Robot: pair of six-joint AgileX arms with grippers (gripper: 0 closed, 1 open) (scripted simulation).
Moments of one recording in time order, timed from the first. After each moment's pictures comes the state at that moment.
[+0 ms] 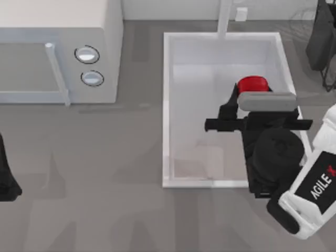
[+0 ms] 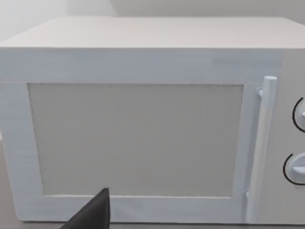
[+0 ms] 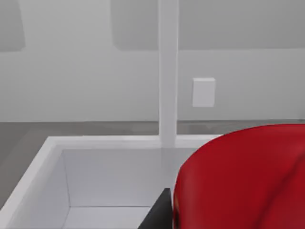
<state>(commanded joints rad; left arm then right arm) 0.00 0.00 0.00 0.00 0.00 0.00 0.65 2.17 0.62 1.55 0.69 0.02</state>
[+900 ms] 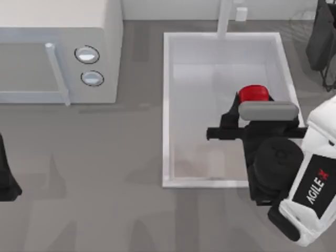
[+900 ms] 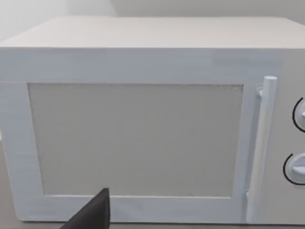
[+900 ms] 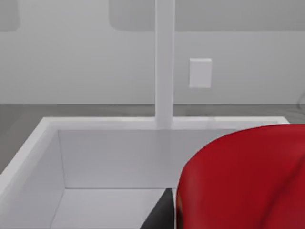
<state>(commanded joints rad) 0.00 0.00 0.00 0.00 0.00 0.00 0.65 2.23 0.61 1.61 0.68 0.02</state>
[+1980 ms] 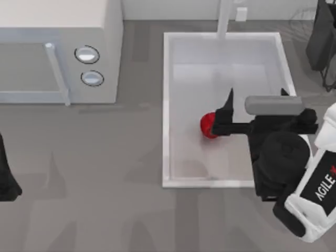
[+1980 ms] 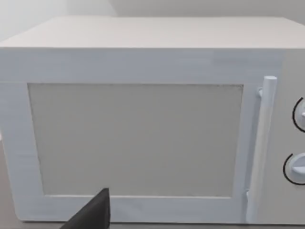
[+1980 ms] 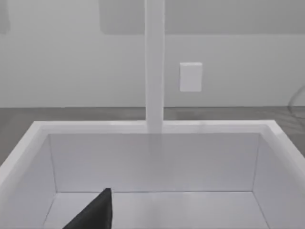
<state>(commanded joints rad) 0.00 0.00 0.00 0.00 0.00 0.00 0.62 2.17 0.59 1.56 0.67 0.03</state>
